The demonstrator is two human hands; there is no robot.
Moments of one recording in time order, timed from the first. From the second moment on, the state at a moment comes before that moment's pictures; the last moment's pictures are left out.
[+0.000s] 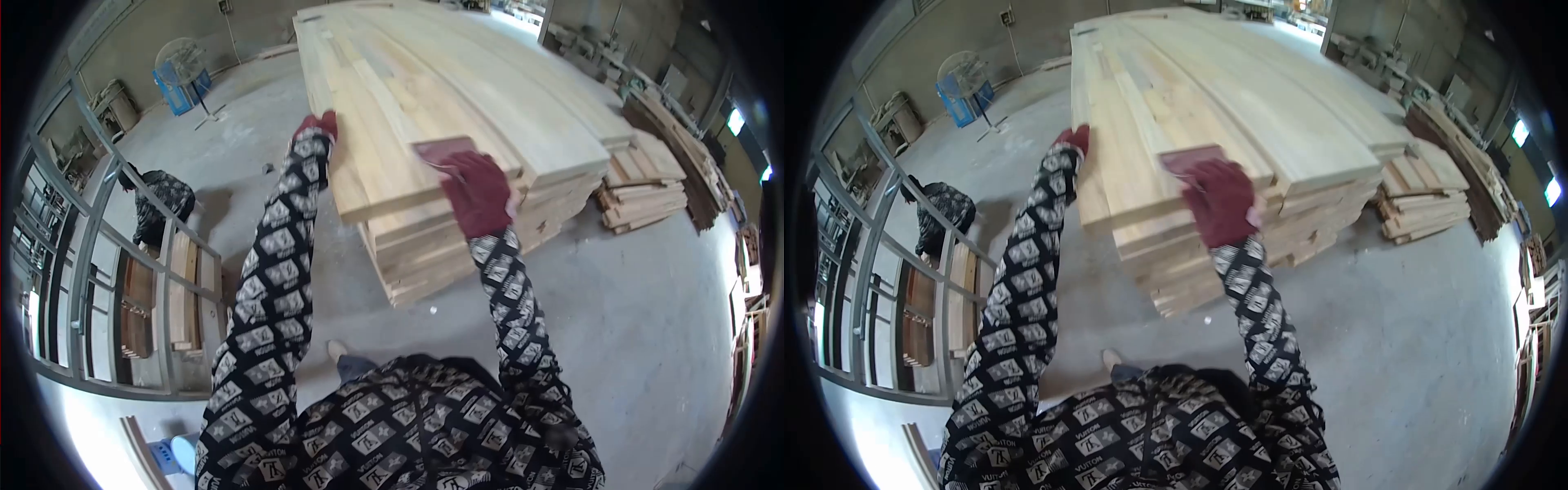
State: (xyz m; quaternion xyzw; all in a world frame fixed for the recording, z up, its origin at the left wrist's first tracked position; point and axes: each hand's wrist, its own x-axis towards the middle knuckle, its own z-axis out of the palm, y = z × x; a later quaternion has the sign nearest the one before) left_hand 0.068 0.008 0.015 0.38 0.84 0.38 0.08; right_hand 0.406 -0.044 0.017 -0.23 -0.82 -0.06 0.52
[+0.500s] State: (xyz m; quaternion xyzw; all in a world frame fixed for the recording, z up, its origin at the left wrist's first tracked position) left_hand 0.002 0.032 -0.032 0.70 0.66 0.23 0.12; right_hand 0.318 -0.111 0.020 -0.12 -0.85 0.05 0.50
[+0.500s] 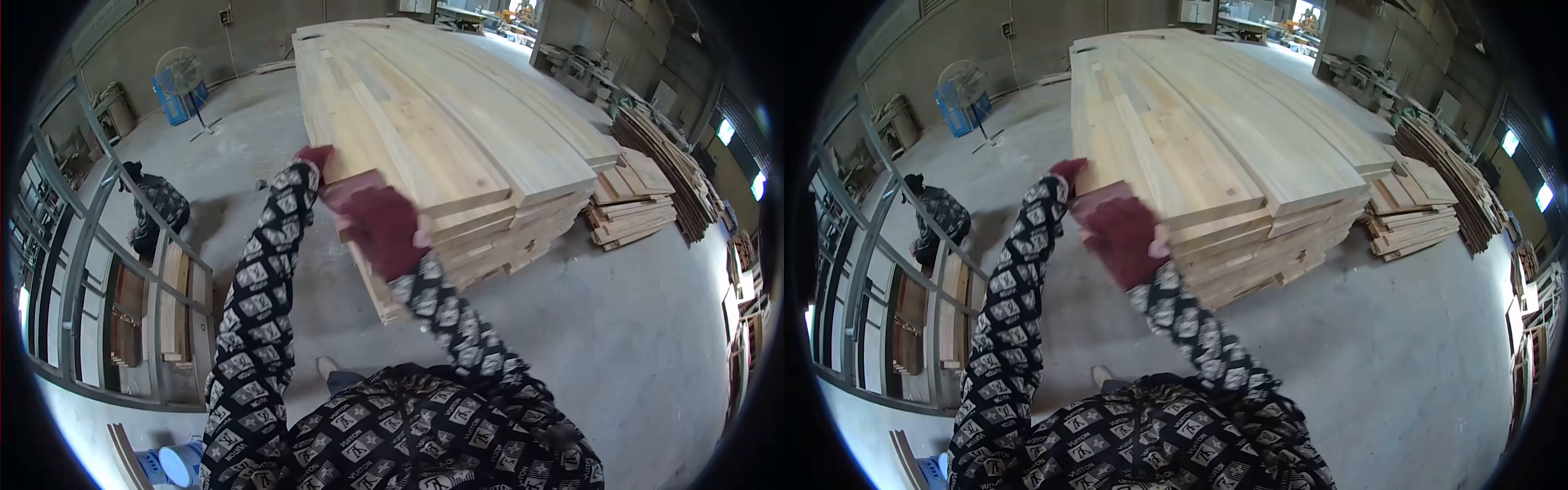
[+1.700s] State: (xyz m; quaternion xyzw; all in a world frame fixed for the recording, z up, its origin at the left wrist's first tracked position) left_hand 0.188 -0.172 -0.099 0.65 0.57 0.49 0.11; right_hand 0.313 -0.127 0.039 -0.11 -0.89 0.08 0.44
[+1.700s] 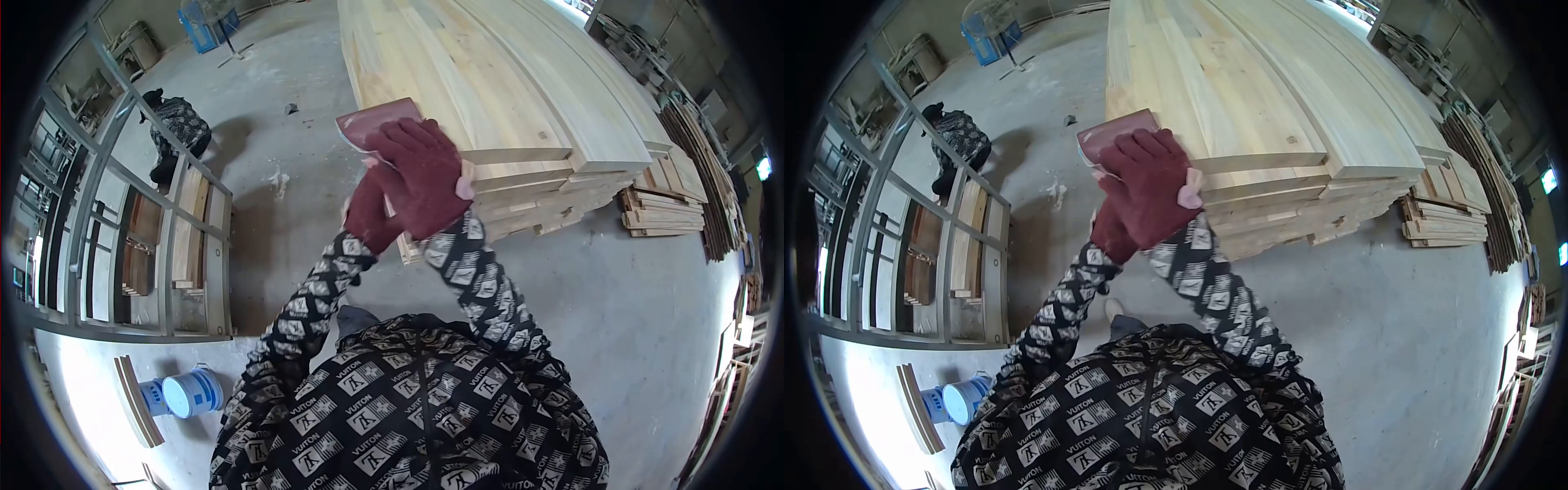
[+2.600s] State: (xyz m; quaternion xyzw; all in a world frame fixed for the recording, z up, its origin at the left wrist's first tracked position) left_hand 0.229 -0.160 -0.080 0.59 0.55 0.58 -0.09; right_hand 0.439 -0.021 0.034 -0.36 -0.81 -0.01 0.46
